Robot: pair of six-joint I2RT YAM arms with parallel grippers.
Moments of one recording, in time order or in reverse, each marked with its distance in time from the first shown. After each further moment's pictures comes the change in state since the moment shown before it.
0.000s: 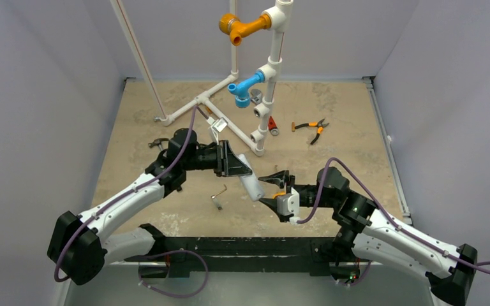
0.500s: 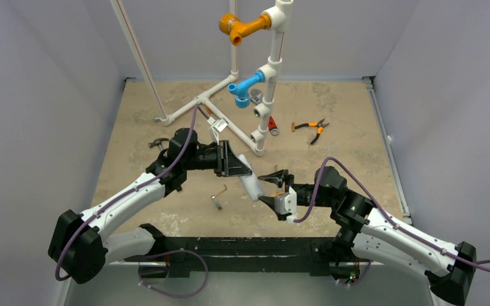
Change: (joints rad) left arm 0.000 0.012 0.000 0.000 0.011 0.000; right arm 0.000 0.023 0.000 0.006 0.022 -0.016
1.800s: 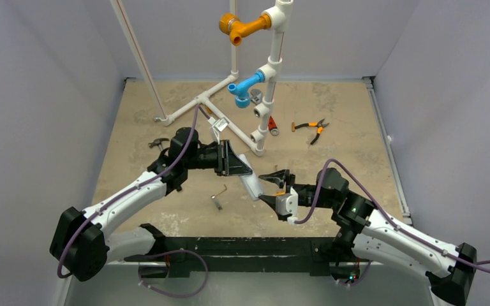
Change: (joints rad) left arm 0.006 0.023 0.000 0.010 0.008 0.000; right arm 0.005 -0.018 -0.015 0.030 0.032 -0.007
